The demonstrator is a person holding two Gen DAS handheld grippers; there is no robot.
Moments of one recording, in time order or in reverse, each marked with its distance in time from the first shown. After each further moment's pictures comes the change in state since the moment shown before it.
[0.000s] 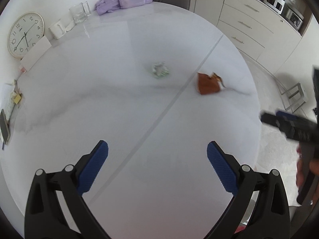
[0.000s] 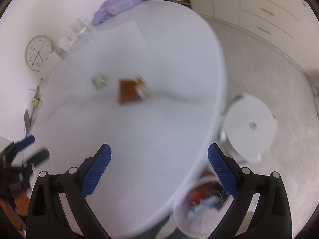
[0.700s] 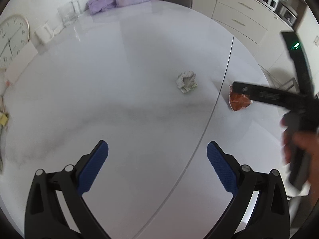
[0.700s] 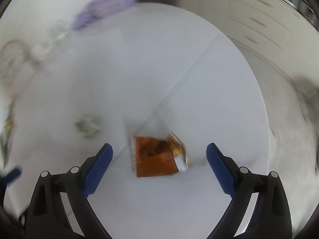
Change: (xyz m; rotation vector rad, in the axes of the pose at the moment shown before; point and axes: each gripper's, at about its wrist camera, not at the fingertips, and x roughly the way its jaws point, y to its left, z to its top) left arm 0.058 0.056 0.037 0.075 -0.013 -0.069; right arm 0.078 0.066 0.077 -0.023 -0.046 -0.140
